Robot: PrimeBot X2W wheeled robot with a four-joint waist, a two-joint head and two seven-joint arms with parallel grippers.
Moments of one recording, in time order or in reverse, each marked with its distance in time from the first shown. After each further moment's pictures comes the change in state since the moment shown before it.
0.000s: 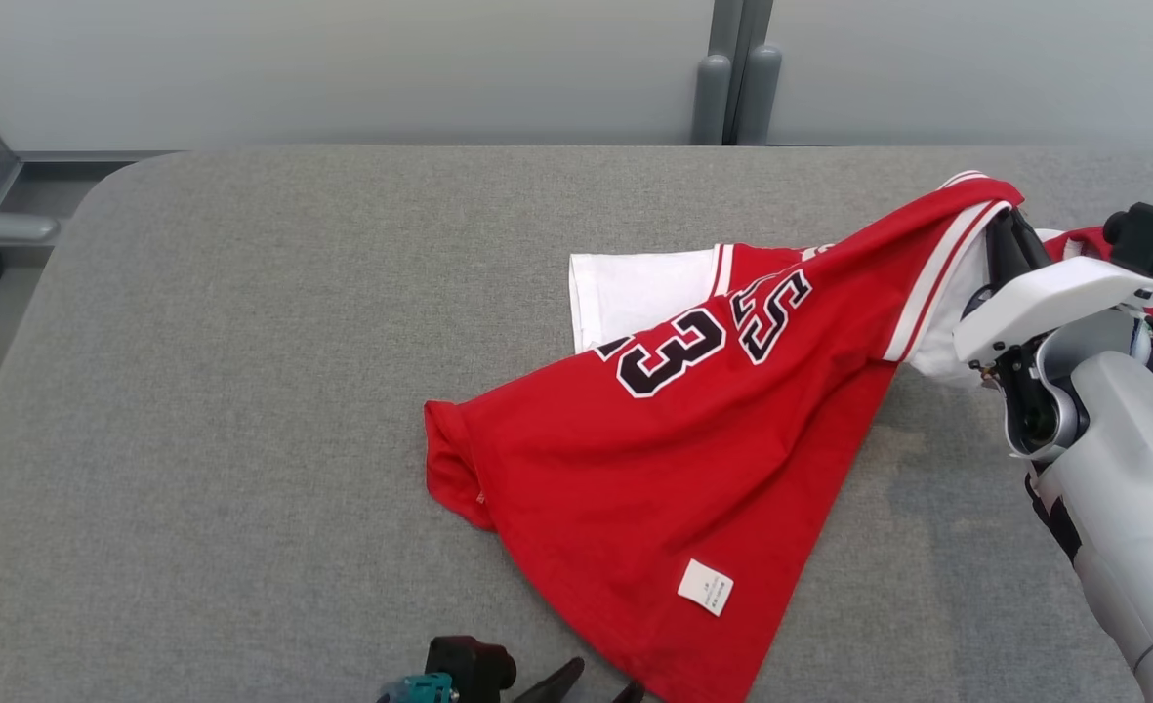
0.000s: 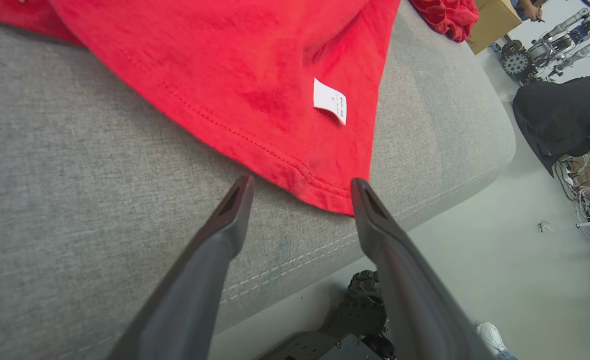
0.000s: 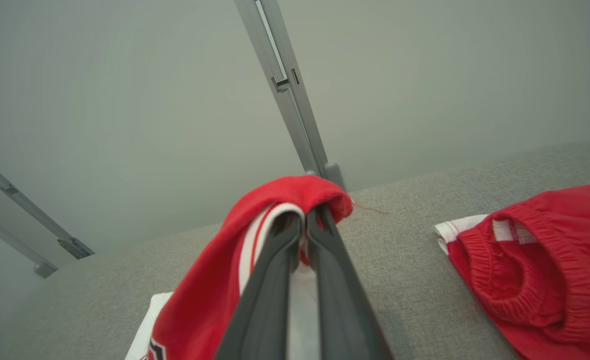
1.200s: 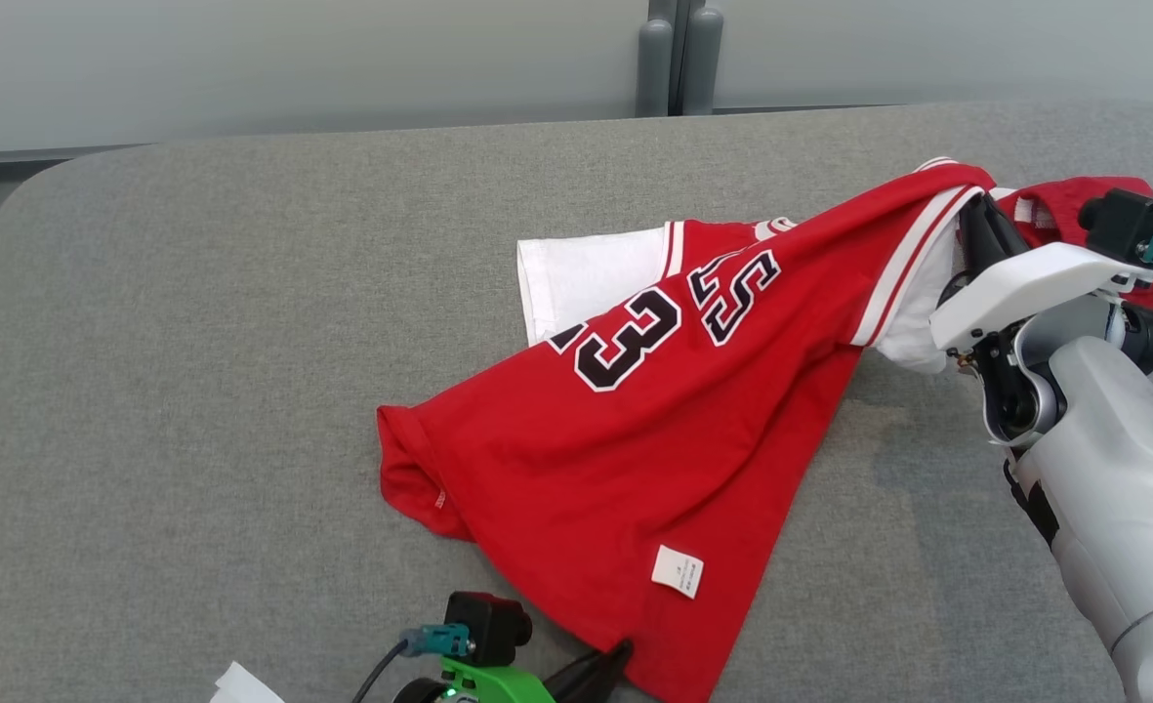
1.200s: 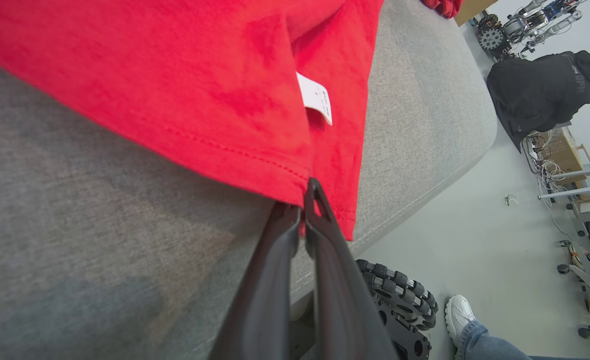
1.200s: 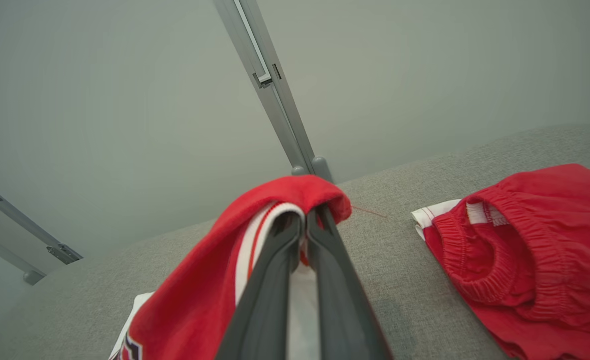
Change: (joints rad) left arm -0.131 -0.023 -0.069 0.148 -0.132 -0.025 0.011; right arm -0.041 0.050 -0.007 0.045 -0.021 0.035 -0.009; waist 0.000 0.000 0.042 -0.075
